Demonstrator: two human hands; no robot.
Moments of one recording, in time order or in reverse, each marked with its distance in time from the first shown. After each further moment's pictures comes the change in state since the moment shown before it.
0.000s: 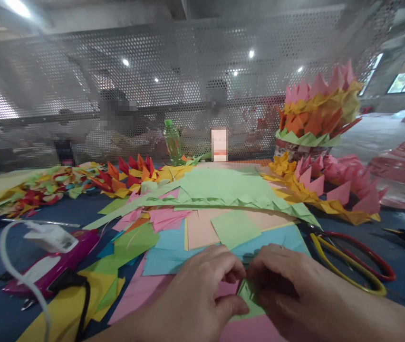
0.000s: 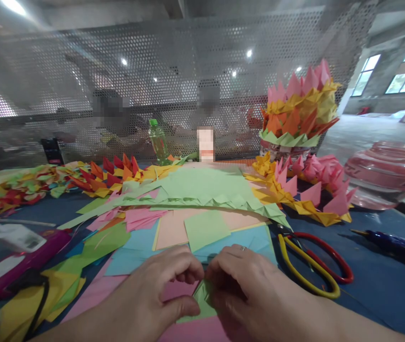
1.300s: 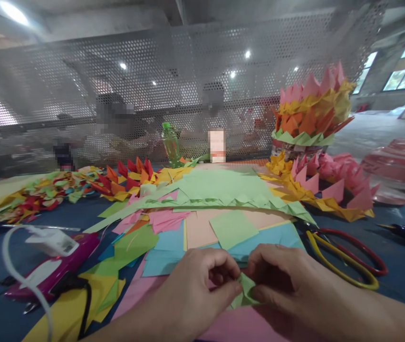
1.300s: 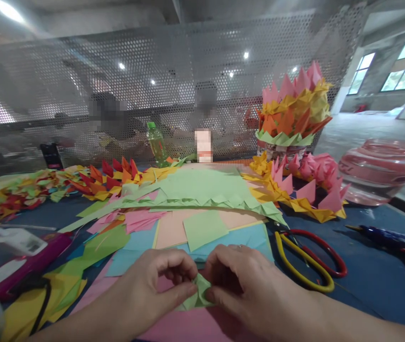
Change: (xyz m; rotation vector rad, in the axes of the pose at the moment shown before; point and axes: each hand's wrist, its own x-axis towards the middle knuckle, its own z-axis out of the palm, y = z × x) left_hand 0.005 -0.001 0.001 -0.135 0.006 -0.080; right_hand 0.002 -0.005 0.001 0.092 0.012 0.078
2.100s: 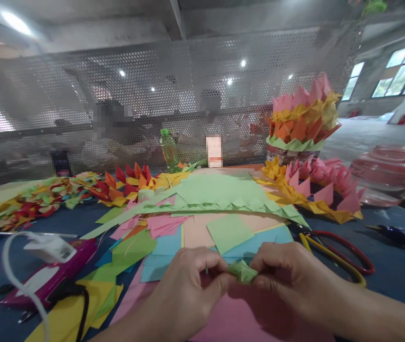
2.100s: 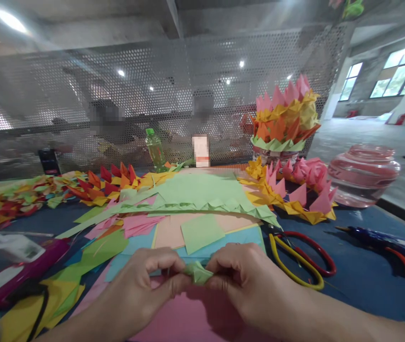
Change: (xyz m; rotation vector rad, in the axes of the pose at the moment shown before) left_hand -0.004 0.005 -0.006 0.102 0.115 0.107; right_hand 0.001 0.002 -0.008 -0.037 0.079 -0.090
